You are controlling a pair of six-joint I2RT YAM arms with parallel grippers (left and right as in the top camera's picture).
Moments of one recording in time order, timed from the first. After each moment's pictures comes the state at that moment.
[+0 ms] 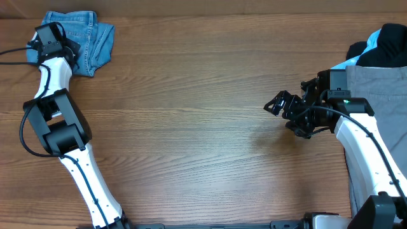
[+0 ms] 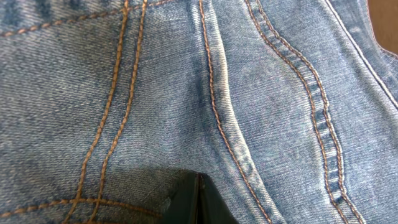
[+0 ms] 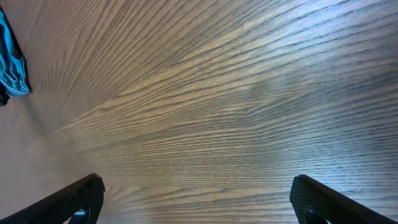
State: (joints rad) left arm 0.36 2.57 2.08 -0.29 -0.09 -0.74; right arm -0.02 1.47 1.04 -0.82 -0.50 0.50
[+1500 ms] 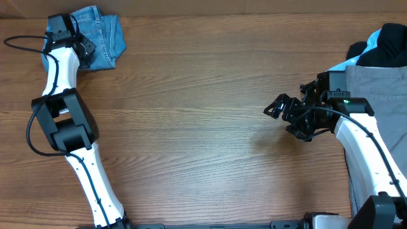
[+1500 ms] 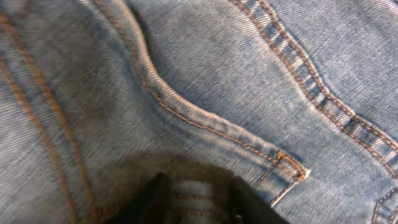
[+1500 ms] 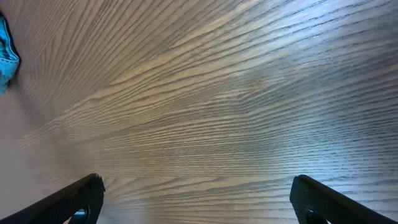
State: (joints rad) left arm 0.30 2.55 2.18 -0.59 -0.05 -0.58; right arm -0.02 1.47 1.04 -0.86 -0.50 0.47
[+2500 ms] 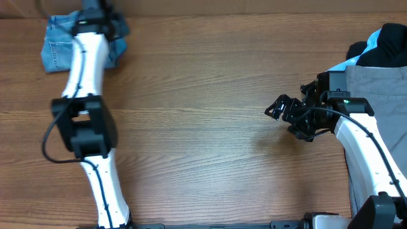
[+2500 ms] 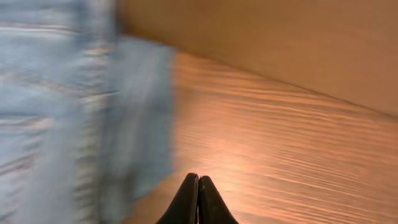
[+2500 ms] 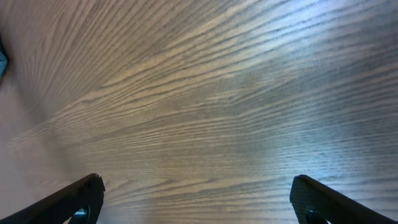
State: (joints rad) left arm 0.06 2.36 2.16 -0.63 -0.01 -0.26; right arm -0.02 1.47 1.04 -0.87 -0.47 0.46
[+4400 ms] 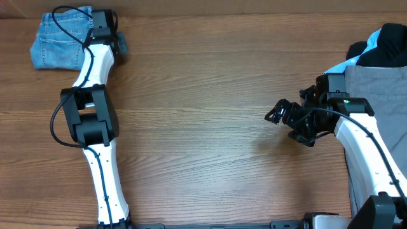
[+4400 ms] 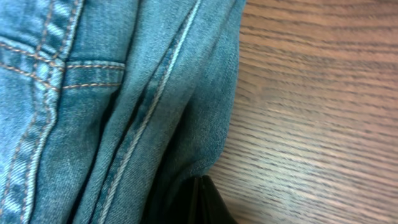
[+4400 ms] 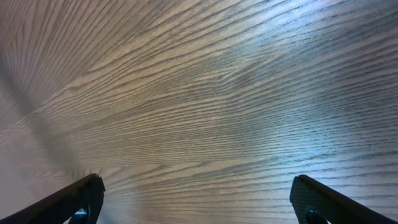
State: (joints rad) left arm 0.11 2.58 2.16 -0.47 -0.18 -0.12; right arm -0.02 1.47 1.04 -0.94 -0.47 0.44
